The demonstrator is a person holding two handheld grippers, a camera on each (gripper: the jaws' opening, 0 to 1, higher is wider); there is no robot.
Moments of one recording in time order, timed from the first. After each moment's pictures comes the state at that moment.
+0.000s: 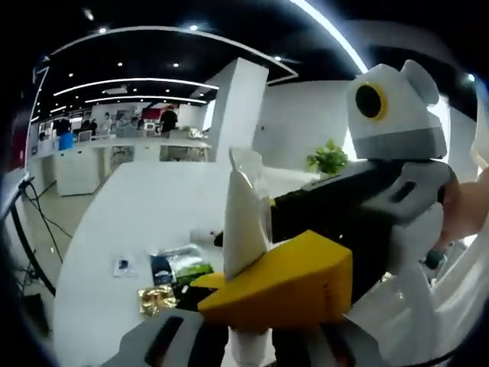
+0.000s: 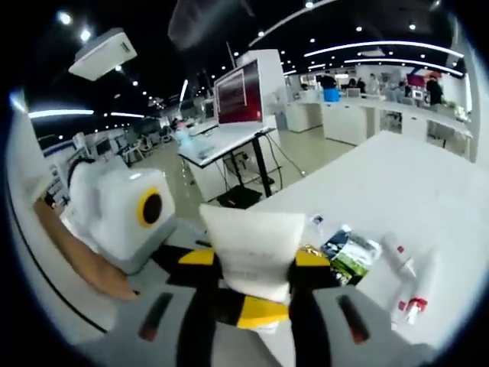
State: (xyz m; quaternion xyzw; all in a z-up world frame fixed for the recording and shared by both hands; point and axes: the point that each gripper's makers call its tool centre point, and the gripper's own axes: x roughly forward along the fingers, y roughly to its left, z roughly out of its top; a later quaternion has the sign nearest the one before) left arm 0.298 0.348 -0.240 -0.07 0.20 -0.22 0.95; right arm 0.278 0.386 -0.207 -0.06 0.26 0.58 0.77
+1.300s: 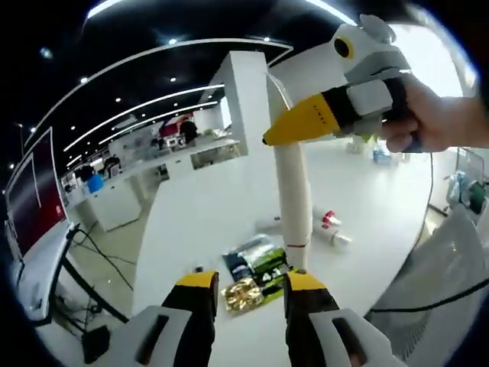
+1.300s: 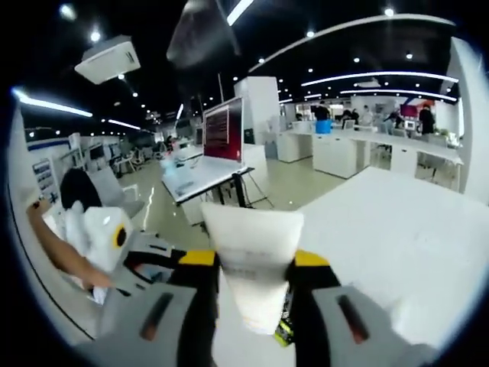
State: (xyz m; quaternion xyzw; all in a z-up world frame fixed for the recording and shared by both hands) left arm 0.302 0.434 -0.249 0.10 0.22 -0.12 0.96; right arm 0.359 0.384 -0.156 -0.05 0.18 0.56 0.81
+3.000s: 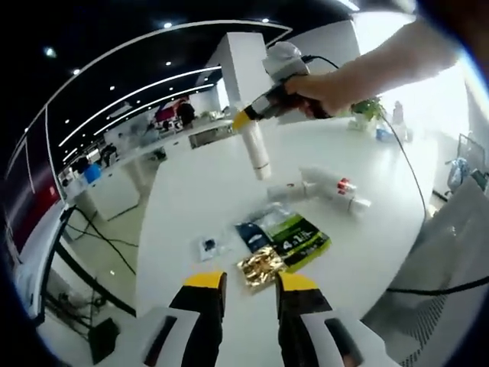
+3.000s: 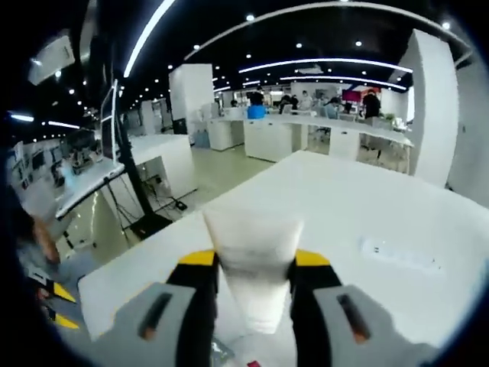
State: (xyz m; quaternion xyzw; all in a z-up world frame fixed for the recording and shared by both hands) left arm 0.303 0.469 -0.289 0.12 0.27 -0.12 0.95; right arm 0.593 0.389 -0.220 -0.09 0.21 0.38 0.90
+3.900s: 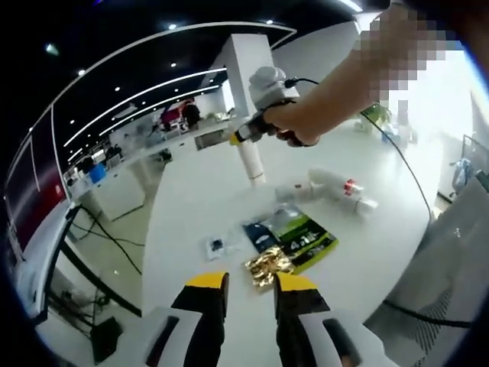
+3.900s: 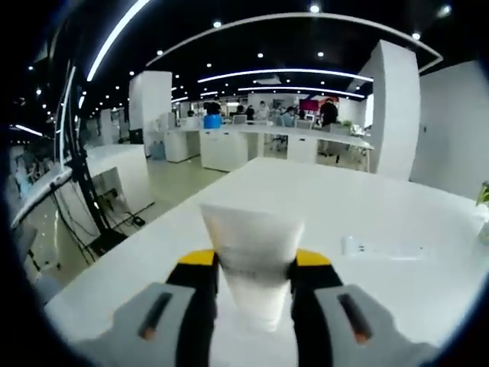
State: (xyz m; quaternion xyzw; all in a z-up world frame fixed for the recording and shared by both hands) left arm 0.305 0.478 -0.289 0.12 0.27 -0.11 0.95; right arm 0.631 0.404 -0.256 -0.07 0.19 0.27 0.94
